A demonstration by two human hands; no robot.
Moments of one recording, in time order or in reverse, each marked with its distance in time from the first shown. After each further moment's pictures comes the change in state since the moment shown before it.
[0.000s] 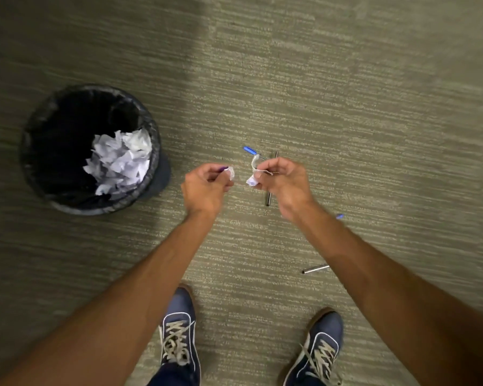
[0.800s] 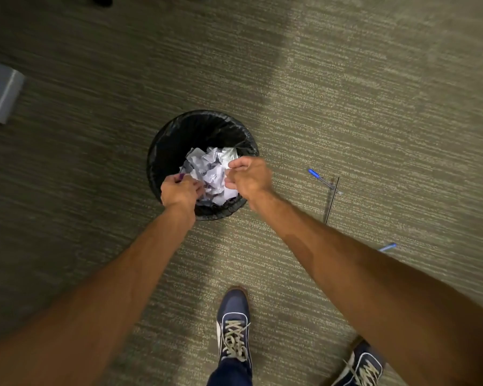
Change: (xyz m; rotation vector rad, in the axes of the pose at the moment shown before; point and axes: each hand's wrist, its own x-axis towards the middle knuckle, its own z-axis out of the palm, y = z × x) left_hand 0.068 0.039 -0.218 -0.325 0.385 -0.323; right_hand -0.007 -0.020 0.261 -0.424 -0.069 0.123
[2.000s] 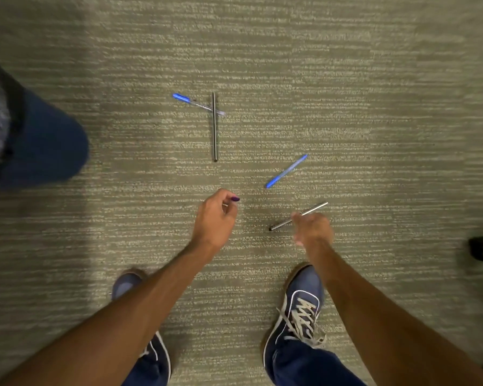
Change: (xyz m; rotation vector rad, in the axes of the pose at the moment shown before) left_hand -0.176 -0.330 0.159 1.030 -0.732 0.510; right_hand -0.036 0.430 -0.336 0.019 0.481 0.524
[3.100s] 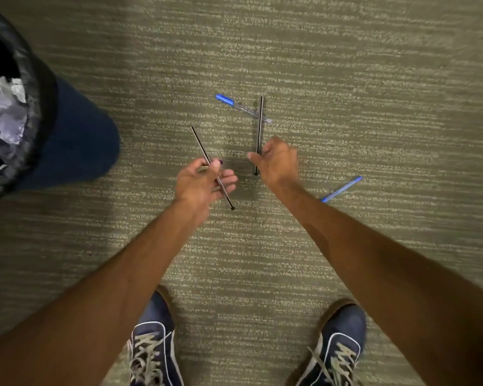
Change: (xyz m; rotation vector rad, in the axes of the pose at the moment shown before) left_hand 0.099 -0.028 -0.092 -0.844 0.163 -0.453; right_hand 0.026 -0.183 0.152 -0.200 -0.075 -0.678
